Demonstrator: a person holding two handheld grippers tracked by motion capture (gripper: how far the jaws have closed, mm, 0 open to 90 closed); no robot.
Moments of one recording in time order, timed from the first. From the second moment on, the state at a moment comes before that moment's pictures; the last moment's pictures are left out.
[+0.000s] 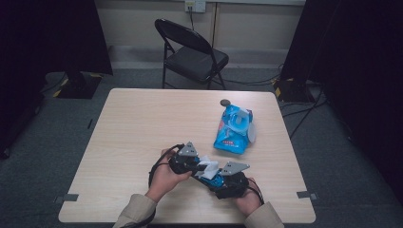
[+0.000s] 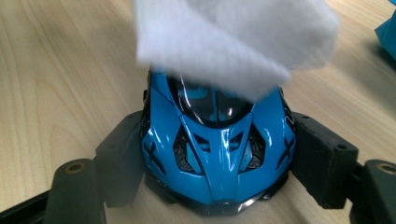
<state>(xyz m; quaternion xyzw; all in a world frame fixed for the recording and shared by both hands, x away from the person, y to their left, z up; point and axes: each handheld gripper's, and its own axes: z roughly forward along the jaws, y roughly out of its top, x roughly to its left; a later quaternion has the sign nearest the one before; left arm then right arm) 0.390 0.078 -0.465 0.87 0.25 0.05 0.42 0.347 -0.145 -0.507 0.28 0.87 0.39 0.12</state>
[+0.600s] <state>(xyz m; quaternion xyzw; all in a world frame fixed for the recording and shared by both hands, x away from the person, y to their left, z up) 0.404 0.107 -0.467 0.86 0.28 0.10 0.41 0.347 -0.145 -0.507 0.28 0.87 0.39 0.12</state>
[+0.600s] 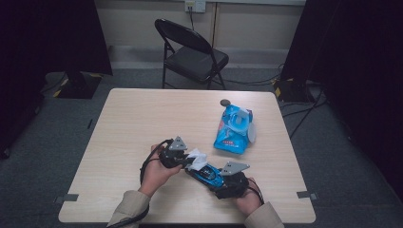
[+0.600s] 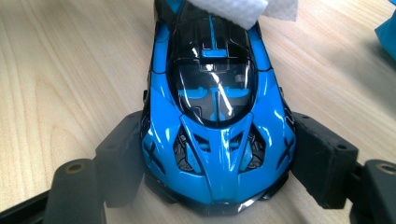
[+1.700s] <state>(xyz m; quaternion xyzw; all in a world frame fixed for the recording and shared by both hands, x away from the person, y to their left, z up) 0.380 0.089 -0.448 0.86 0.24 0.08 0.45 0.347 -0.145 -0.507 0.28 0.87 0.39 0.12</state>
